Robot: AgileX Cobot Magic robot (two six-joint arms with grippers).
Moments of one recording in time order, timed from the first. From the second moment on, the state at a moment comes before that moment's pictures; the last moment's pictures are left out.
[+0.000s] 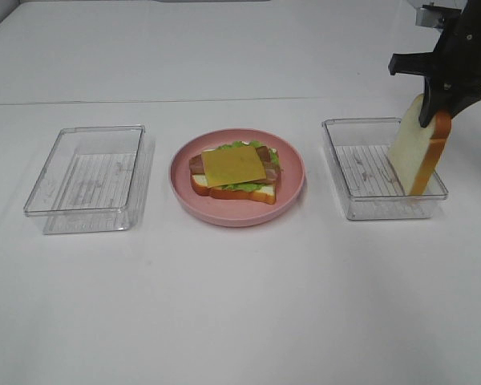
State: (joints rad) left arm -0.29 -0.01 -0.50 0.04 1.06 -0.03; right arm 0.03 2.12 -1.82 0.05 1.18 0.10
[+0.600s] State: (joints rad) left arm -0.29 -0.01 -0.50 0.04 1.06 -0.03; right arm 0.11 1.93 -1.67 0.58 1.03 -0.05
